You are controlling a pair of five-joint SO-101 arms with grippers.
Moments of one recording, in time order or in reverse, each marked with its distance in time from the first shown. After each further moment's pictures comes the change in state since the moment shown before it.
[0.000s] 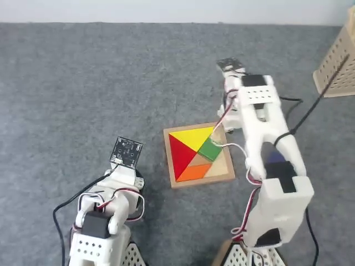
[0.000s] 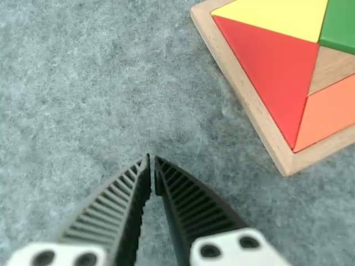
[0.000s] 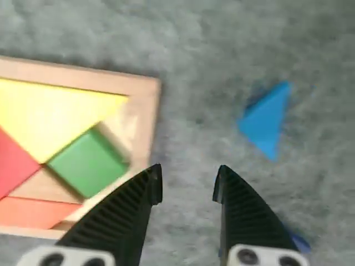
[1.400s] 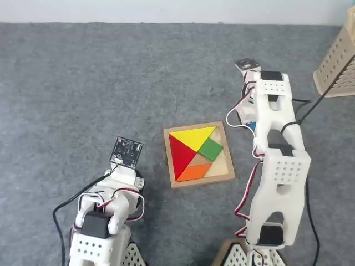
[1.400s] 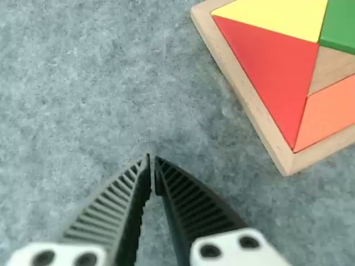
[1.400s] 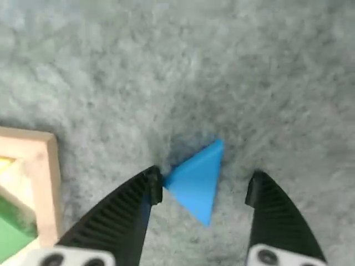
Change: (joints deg) left arm 0.0 0.0 0.0 0.0 0.0; right arm 7.5 23.7 -21.0 -0.8 6.9
